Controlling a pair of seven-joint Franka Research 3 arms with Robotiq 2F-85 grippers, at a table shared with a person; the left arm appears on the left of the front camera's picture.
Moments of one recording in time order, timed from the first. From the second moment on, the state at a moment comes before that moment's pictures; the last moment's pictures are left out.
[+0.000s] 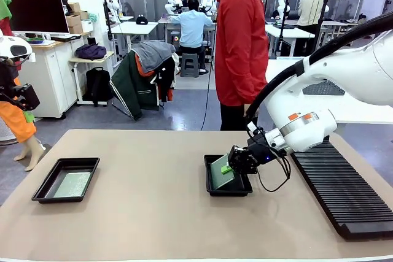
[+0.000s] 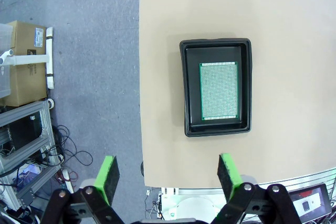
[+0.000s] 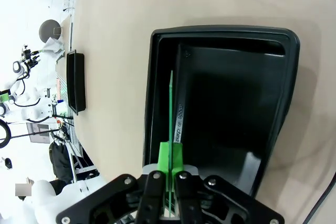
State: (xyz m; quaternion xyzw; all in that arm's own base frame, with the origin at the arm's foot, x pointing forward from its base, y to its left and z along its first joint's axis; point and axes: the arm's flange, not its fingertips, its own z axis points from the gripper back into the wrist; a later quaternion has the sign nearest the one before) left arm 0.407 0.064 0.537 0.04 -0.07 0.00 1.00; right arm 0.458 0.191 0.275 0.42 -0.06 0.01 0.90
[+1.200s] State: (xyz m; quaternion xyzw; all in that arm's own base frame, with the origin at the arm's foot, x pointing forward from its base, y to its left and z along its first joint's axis) left arm 0.407 0.064 0.537 0.04 -0.07 0.00 1.00; right arm 0.461 0.209 0.313 0.34 -0.04 -0.01 0.94
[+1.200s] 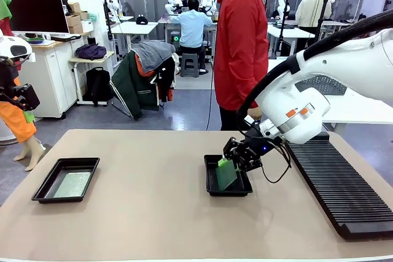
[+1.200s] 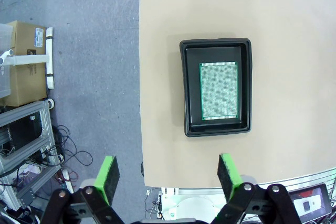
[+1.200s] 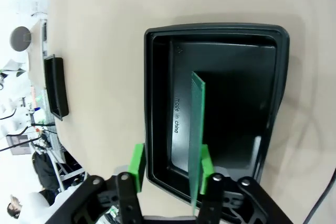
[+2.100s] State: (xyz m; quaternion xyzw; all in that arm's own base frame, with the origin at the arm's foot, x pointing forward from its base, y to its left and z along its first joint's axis) left arm 0.407 0.063 0.537 0.04 -0.07 0.00 1.00; right arm 0.449 0.226 0.411 0.09 -0.03 -0.04 0.99
